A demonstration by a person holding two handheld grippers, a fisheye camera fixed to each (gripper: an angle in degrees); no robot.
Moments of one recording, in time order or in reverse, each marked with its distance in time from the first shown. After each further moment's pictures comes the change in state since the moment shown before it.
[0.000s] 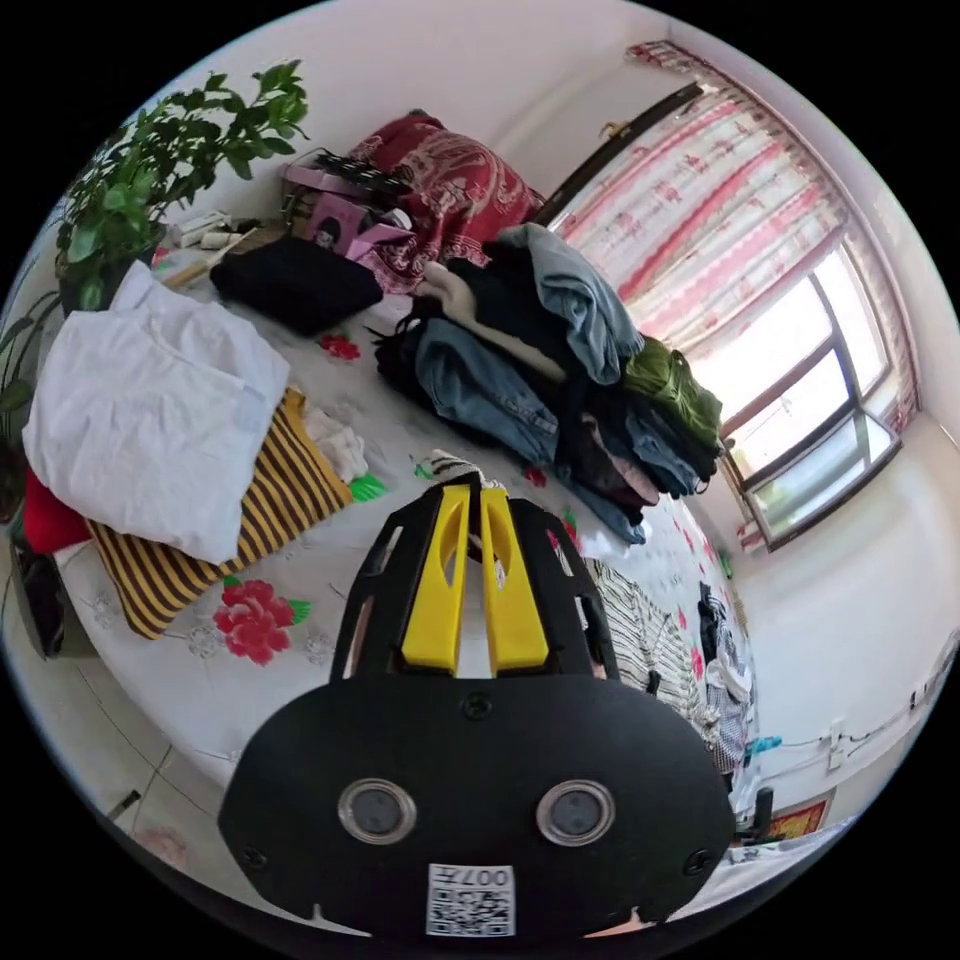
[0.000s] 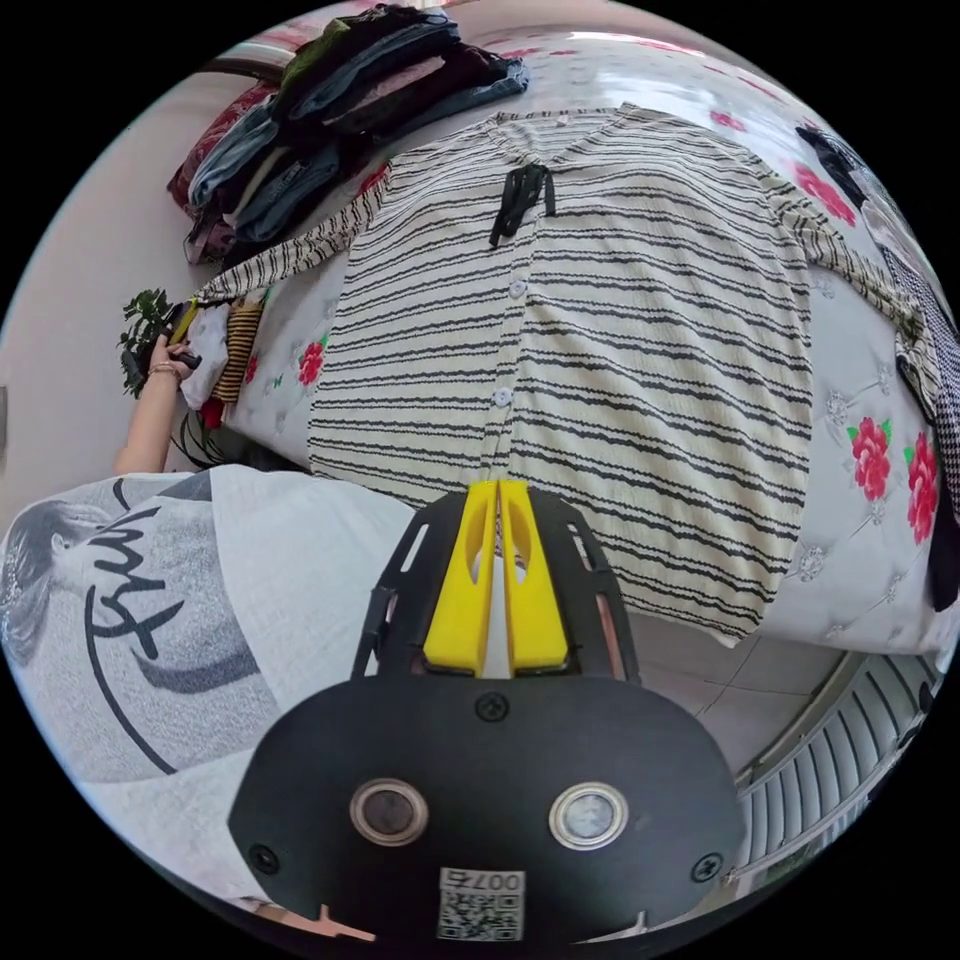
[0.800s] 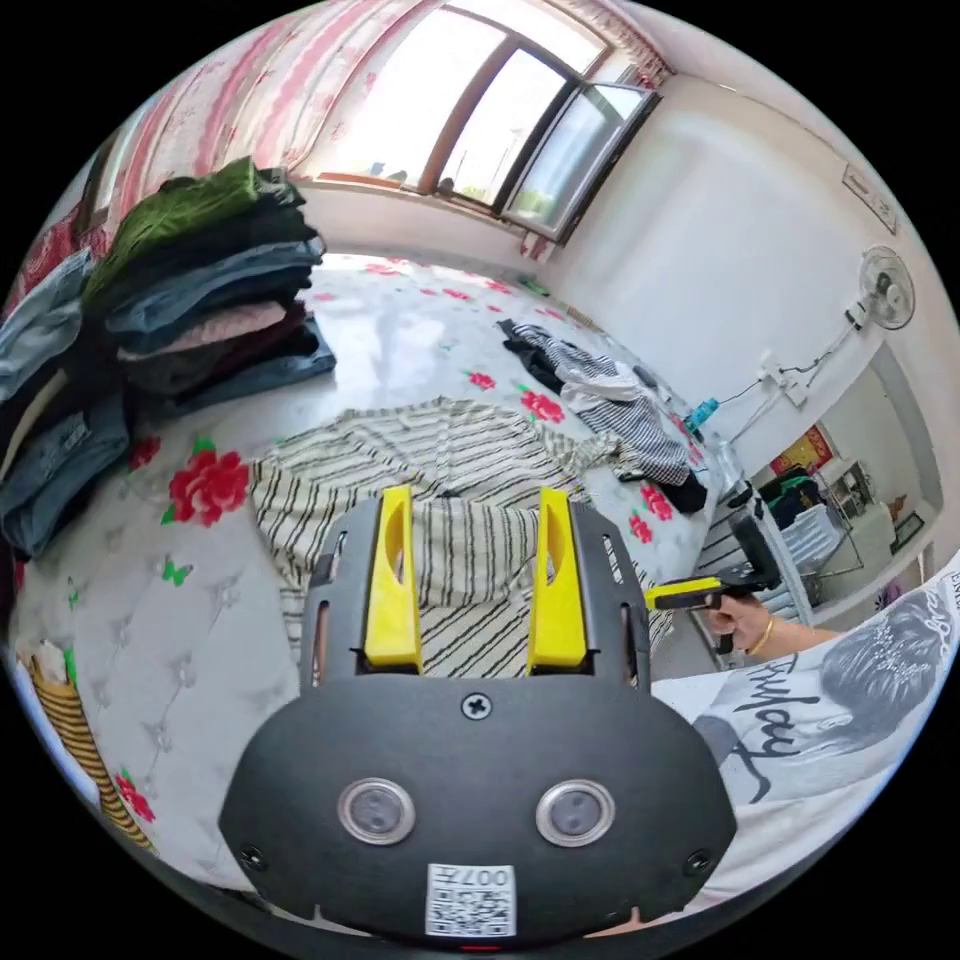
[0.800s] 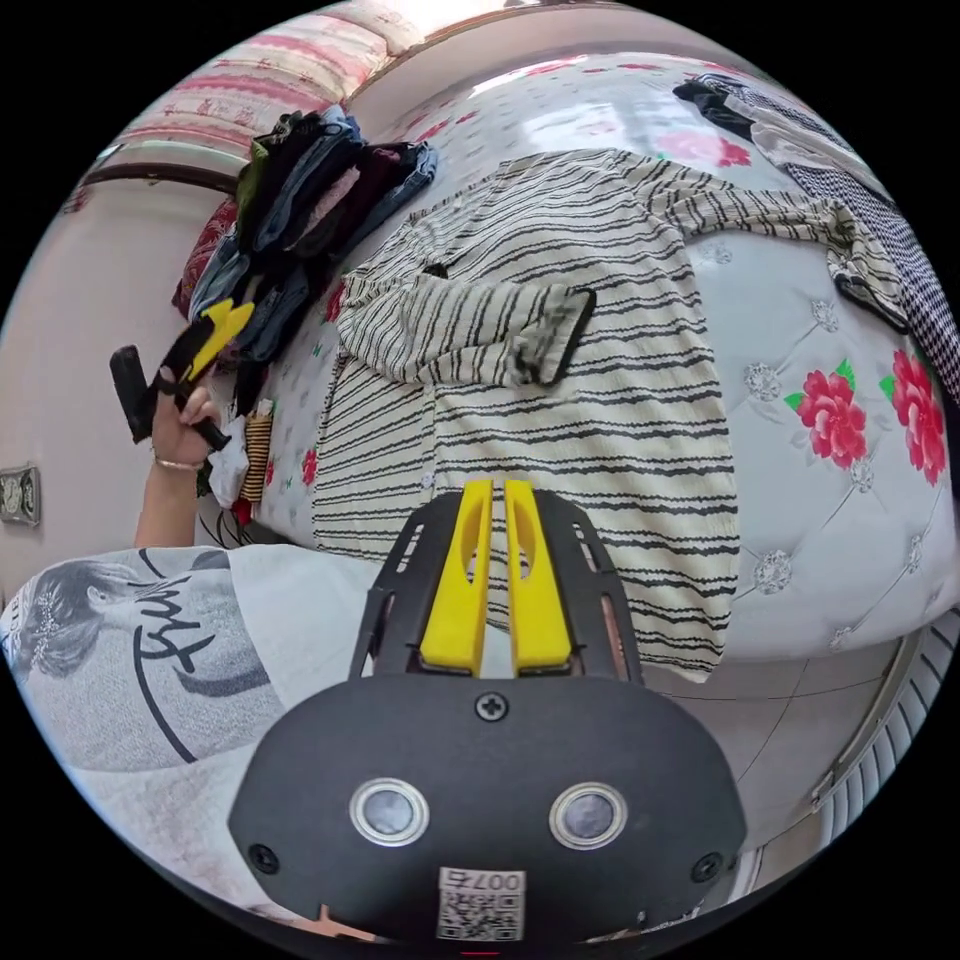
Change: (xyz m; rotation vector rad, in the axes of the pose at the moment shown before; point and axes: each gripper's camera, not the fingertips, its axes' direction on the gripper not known) left arm 0.401 0.215 0.124 -0.525 0.360 0.826; right arm 0.100 0.064 -0.007 0.227 -0.128 0.159
